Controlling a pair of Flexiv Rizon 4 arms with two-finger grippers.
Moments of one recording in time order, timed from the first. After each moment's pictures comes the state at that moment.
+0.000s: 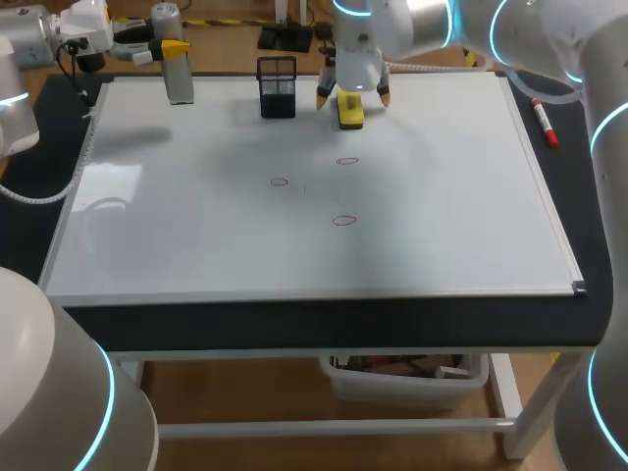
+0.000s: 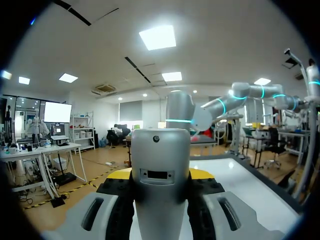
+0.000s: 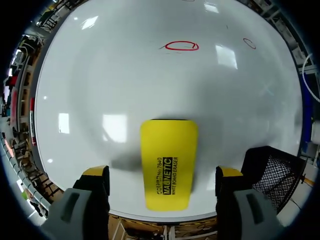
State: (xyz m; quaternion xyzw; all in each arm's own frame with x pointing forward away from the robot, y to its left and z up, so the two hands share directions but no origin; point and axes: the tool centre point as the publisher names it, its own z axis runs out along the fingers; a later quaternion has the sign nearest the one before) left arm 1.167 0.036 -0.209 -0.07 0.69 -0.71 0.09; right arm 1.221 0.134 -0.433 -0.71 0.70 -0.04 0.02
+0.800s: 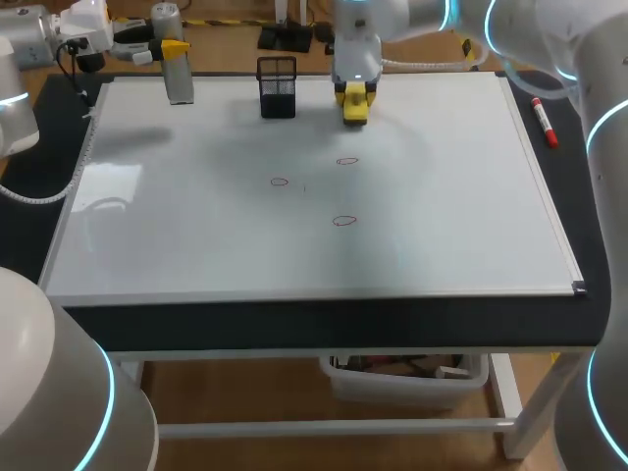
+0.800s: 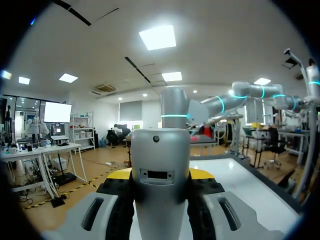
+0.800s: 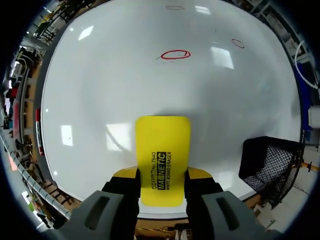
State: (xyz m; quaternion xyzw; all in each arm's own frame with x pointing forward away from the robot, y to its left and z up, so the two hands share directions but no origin) left arm 1.167 0.036 -0.209 -0.07 0.69 -0.71 0.09; right arm 1.221 0.124 -0.414 -0.68 0.74 -0.02 -0.01
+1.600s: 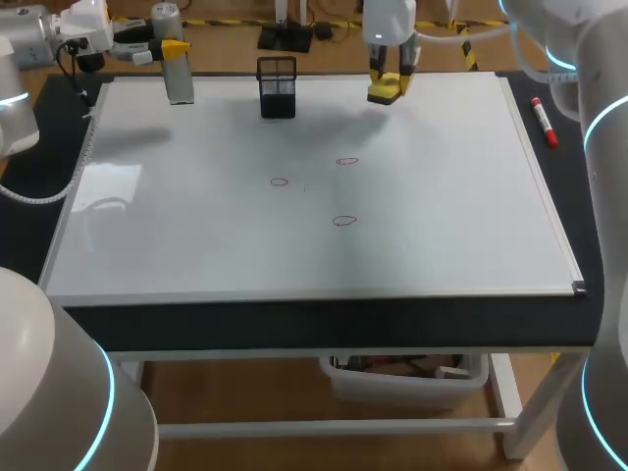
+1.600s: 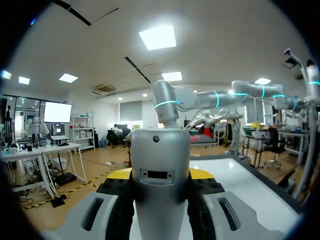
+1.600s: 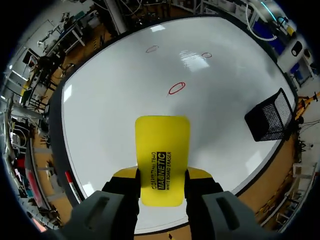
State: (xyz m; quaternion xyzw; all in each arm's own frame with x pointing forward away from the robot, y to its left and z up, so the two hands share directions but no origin) left arm 1.167 0.036 -0.209 -0.07 0.69 -0.71 0.09; right arm 1.182 0.059 -0.358 -0.49 0.86 0.06 -0.10
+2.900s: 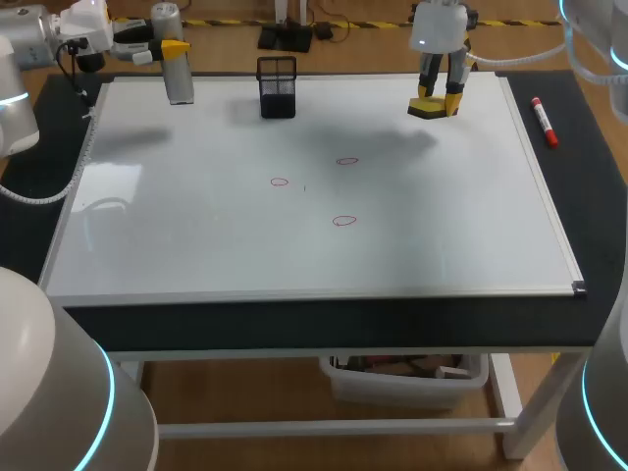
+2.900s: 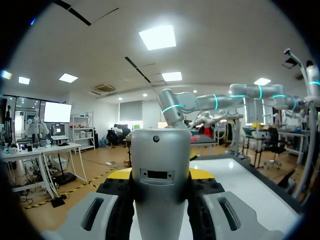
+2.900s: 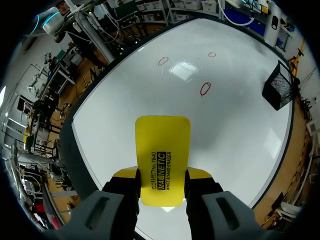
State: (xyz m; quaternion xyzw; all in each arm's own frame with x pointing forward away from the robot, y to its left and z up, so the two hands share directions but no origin) left arm 1.167 0.036 -0.209 -0.07 0.69 -0.71 0.09; right arm 1.118 -0.023 -0.357 -0.35 0.92 0.10 -0.17
